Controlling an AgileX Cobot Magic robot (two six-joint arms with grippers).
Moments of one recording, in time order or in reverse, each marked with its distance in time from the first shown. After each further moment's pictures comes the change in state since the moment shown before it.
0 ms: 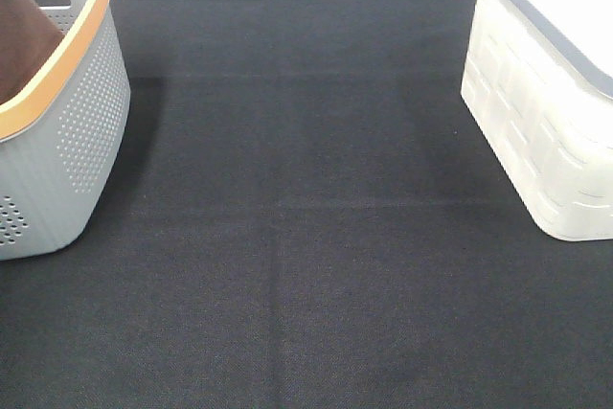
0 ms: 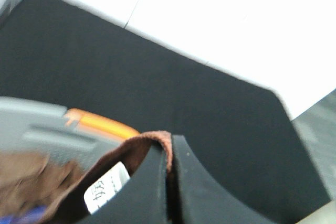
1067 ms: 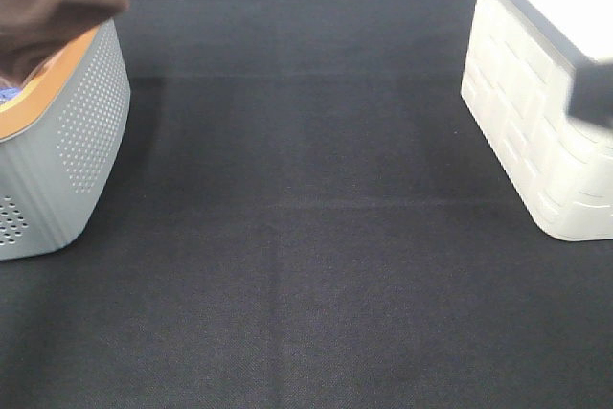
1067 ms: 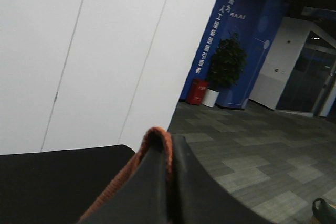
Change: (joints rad) left arm -0.427 -0.217 -0.001 -0.374 -0.166 0.400; right arm 0.000 0.578 -0.039 1.004 -0.171 -0.759
